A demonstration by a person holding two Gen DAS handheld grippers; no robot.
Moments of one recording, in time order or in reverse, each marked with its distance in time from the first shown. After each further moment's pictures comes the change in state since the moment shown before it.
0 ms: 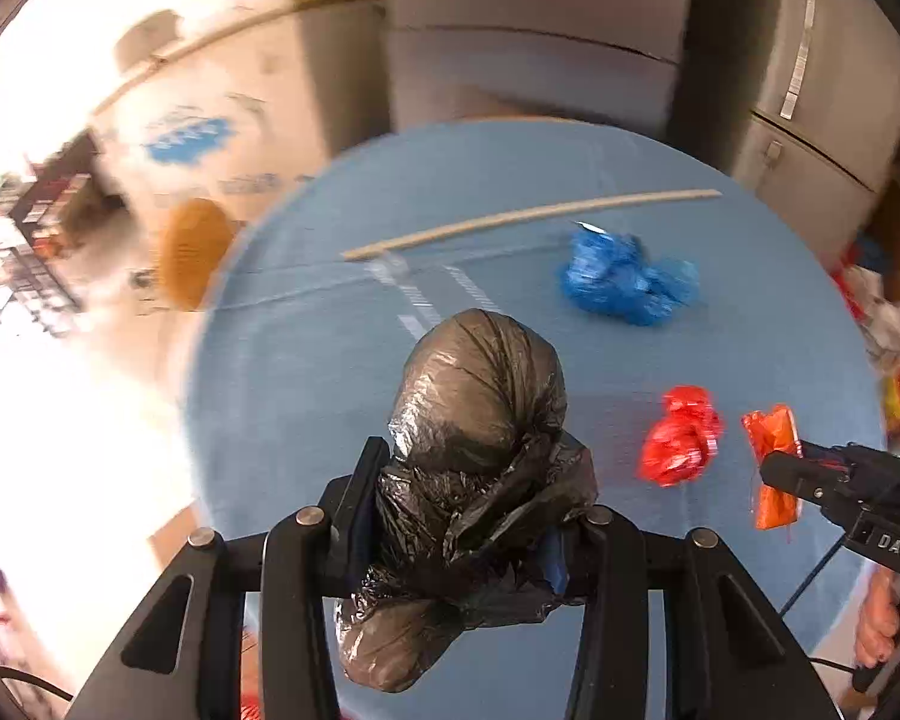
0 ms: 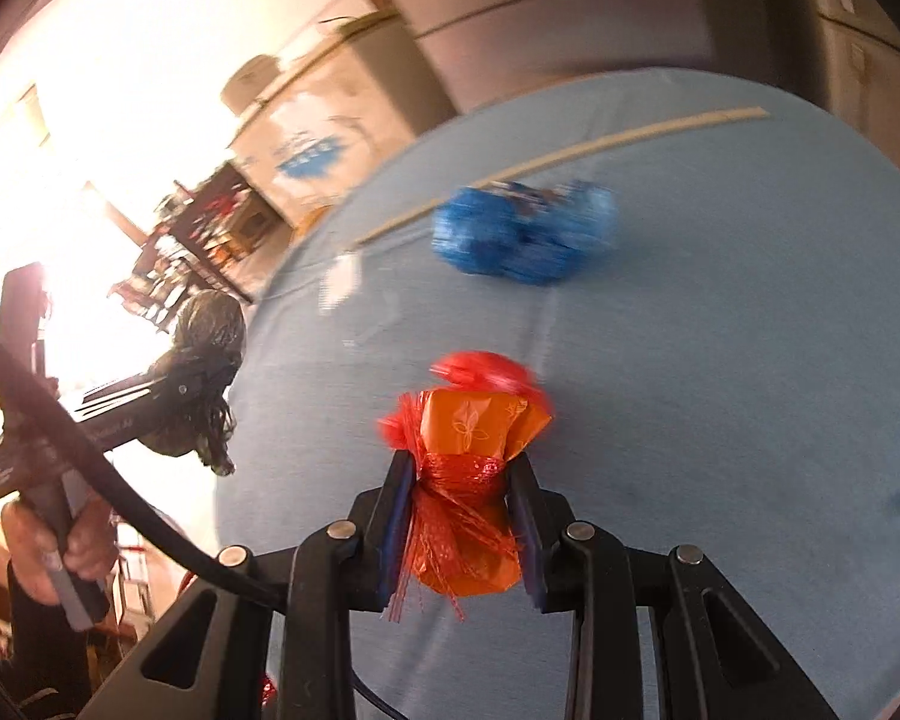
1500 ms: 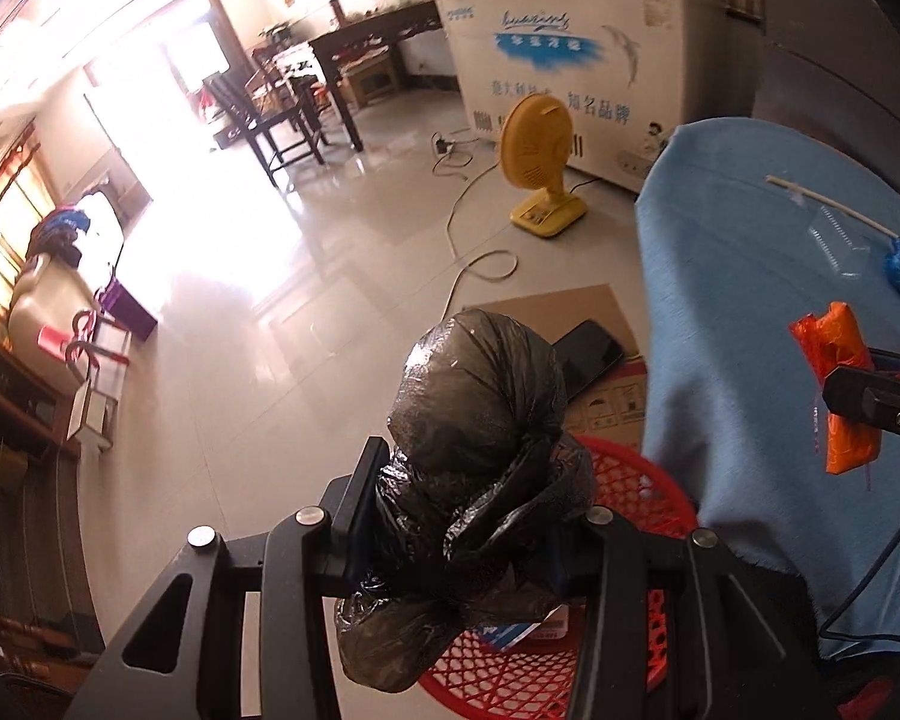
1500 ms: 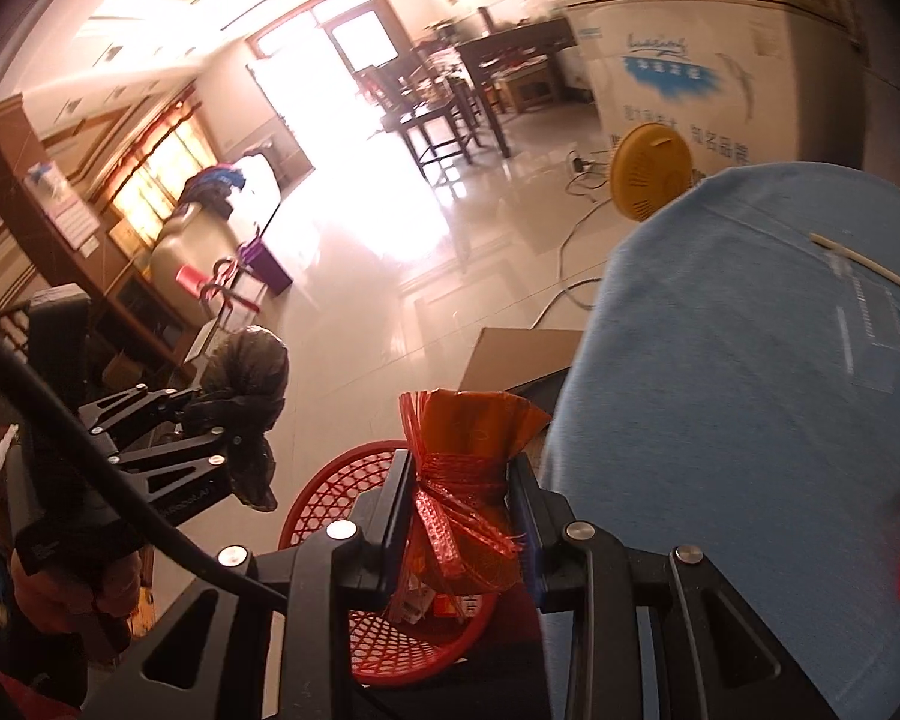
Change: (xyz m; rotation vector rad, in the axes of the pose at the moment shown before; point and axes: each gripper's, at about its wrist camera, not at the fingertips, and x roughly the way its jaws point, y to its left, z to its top) left arm -0.087 0.176 -0.202 -0.465 0.114 0.495; right arm 0.085 0.274 -0.083 -0.618 0.252 0.370
